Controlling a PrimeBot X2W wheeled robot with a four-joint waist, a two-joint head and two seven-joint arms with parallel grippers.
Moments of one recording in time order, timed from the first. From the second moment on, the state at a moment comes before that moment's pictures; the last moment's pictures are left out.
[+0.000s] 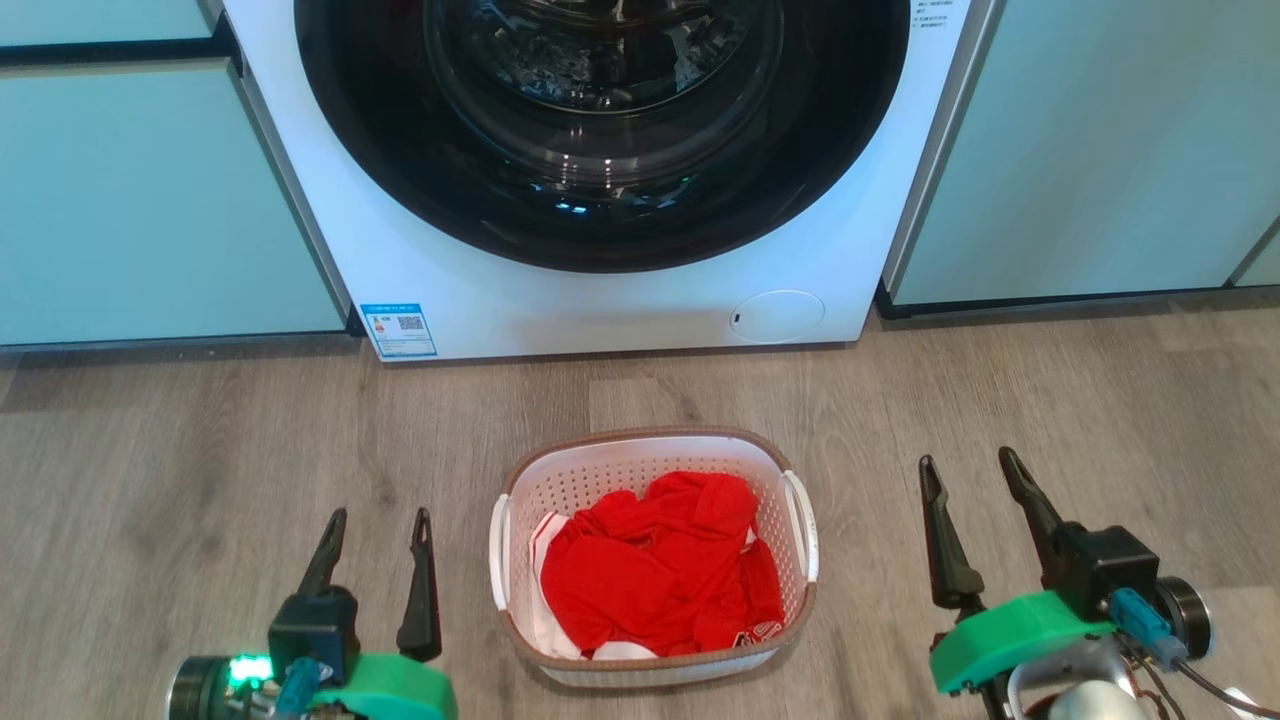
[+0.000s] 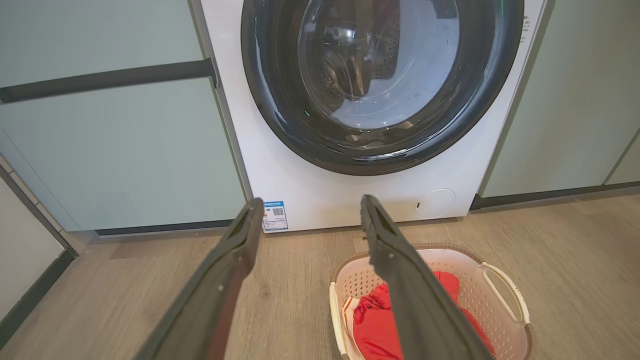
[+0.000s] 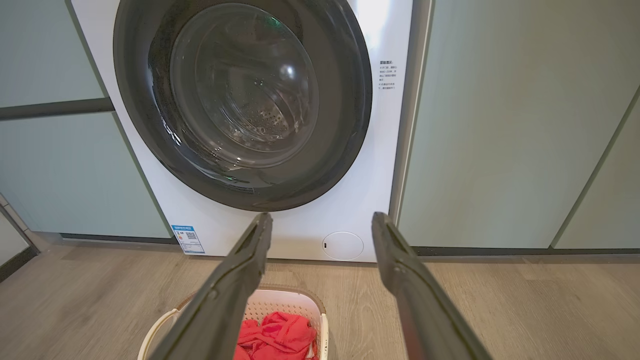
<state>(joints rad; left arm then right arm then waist) 0.13 0.07 -0.19 0.13 -0.06 0.09 -0.25 0.05 -0.04 0.11 0.12 0.15 0.13 -0.25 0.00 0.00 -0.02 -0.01</state>
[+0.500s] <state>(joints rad) 0.13 0.06 -0.18 0.14 -0.06 0.08 -0.25 0.05 -0.04 0.10 0.12 0.15 0.13 -0.25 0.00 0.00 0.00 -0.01</state>
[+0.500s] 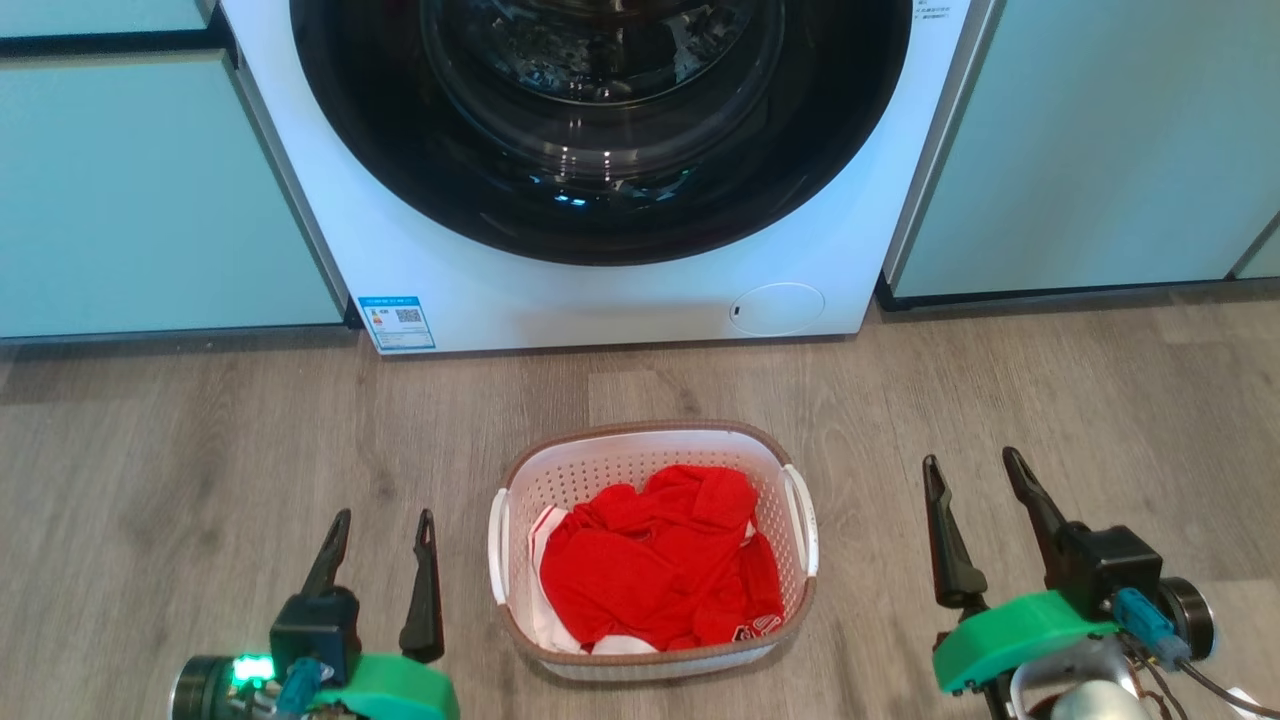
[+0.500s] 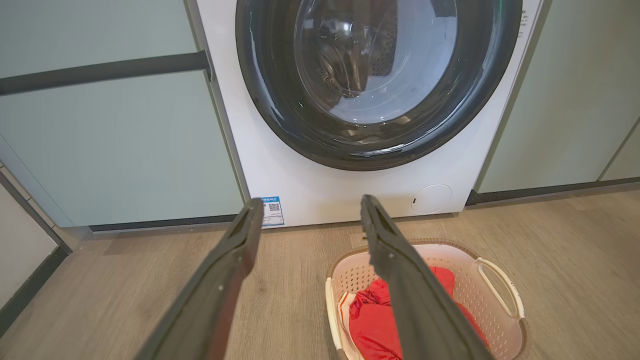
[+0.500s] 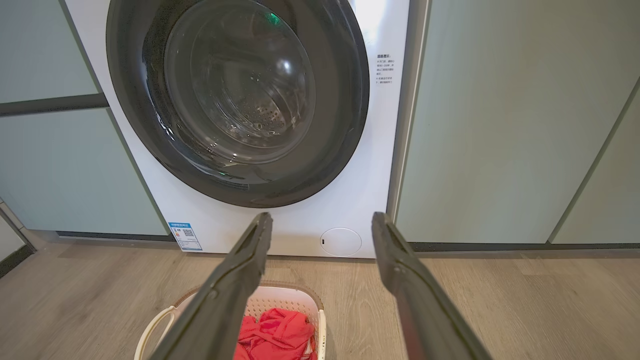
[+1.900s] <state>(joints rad) -0.45 0.04 -0.22 0.46 -0.21 0.06 -0.25 -0.50 -0.05 0.03 0.44 0.07 0.13 -0.25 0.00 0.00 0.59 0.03</state>
